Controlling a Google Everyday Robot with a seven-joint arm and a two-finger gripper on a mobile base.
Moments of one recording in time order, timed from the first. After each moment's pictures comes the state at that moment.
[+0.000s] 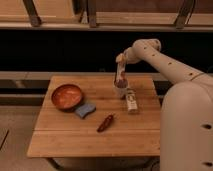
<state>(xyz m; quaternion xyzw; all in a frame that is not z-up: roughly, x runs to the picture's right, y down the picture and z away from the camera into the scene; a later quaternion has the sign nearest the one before) 0.114 -0.170 0.893 -0.13 -0.10 0.73 0.66</state>
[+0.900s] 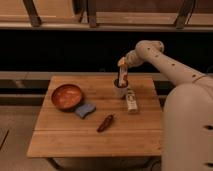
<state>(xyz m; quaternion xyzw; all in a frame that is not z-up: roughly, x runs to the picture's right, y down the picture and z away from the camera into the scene) 0.128 -0.145 0.893 -0.16 -0.07 0.73 0.66</state>
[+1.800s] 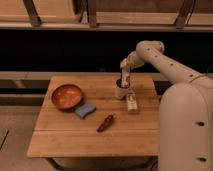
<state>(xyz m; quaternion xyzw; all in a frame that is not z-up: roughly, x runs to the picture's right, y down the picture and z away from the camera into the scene) 0.149 -0.145 0.911 -0.14 -0.04 0.73 0.67</state>
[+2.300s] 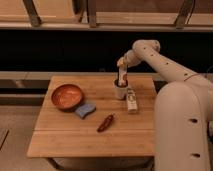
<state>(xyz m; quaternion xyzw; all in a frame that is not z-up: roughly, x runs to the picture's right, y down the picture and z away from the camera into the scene) 0.118 -0.155 0.912 -0.15 -0.06 0.72 0.68</state>
